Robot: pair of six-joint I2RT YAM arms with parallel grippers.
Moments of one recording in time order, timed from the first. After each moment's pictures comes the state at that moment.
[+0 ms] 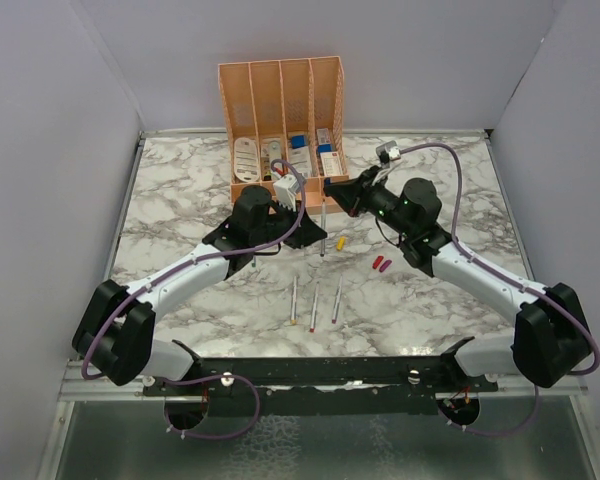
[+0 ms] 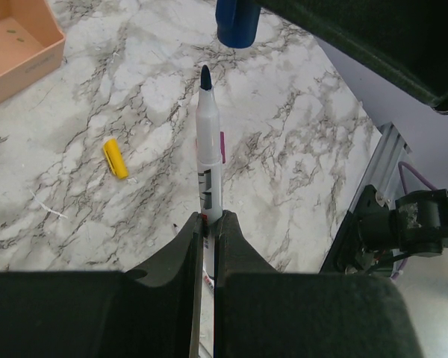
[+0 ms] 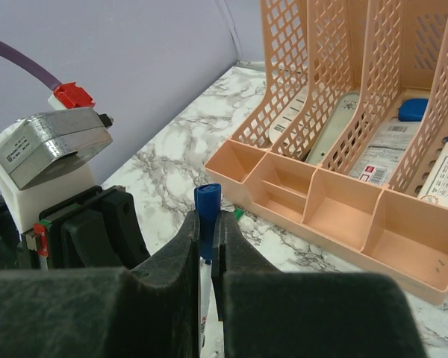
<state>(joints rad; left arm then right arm) -0.61 1.37 0.86 0.17 0.47 -0.46 0.55 1.33 0.85 0.54 -0.28 0.37</state>
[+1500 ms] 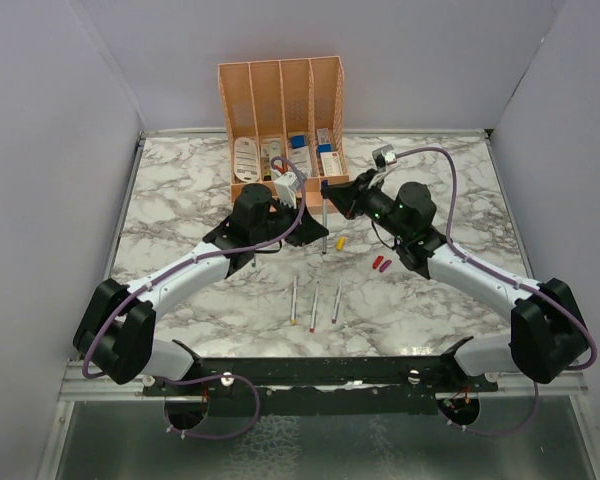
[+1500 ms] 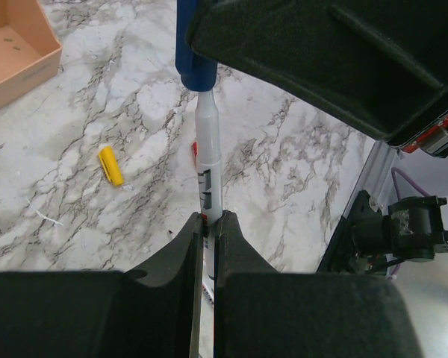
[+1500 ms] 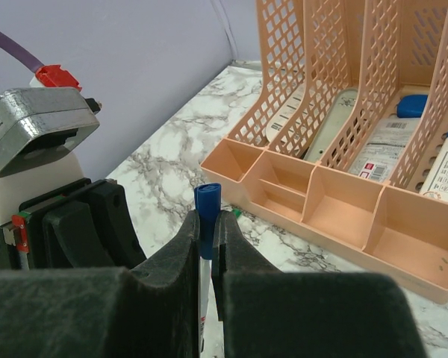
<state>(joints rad) -0.61 1.38 0.88 0.18 0.47 -0.48 0.58 1.36 0.83 0.59 -0.24 0.37</state>
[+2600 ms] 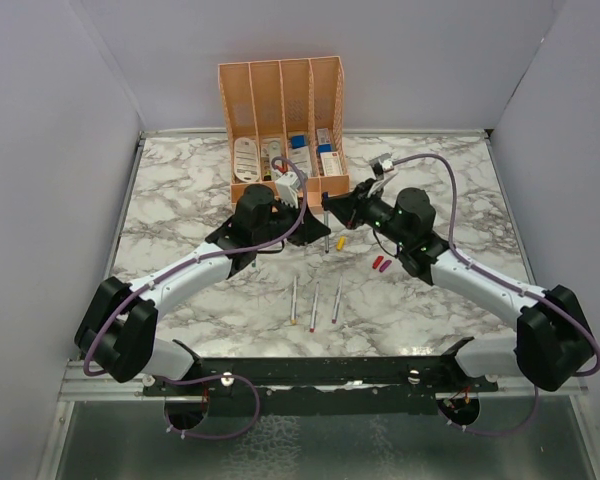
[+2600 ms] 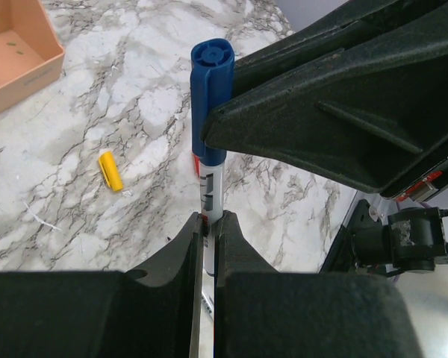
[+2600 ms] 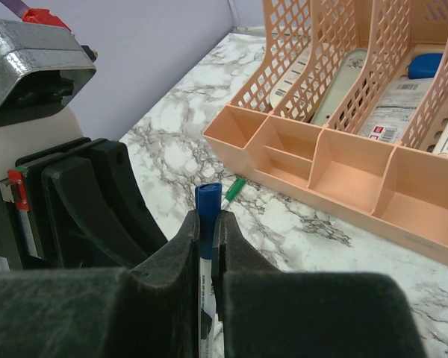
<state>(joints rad) -0.62 1.39 0.88 0.21 0.43 -0.51 0.59 1.31 0.78 0.50 -0.24 0.38</state>
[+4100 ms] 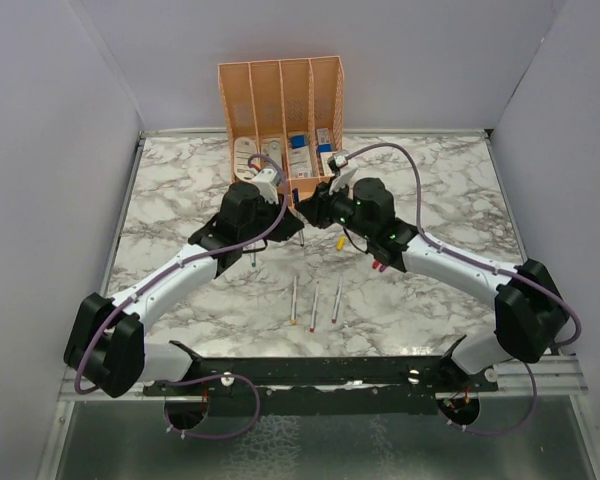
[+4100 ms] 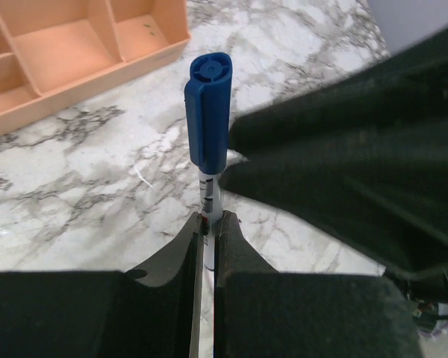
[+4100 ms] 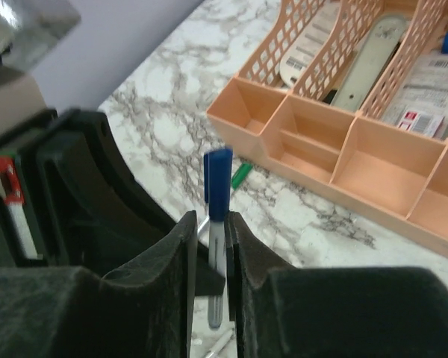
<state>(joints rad) -0.55 1.30 0.87 0.01 0.27 -0.47 0.74 1.48 0.99 0.37 -0.08 0.30</state>
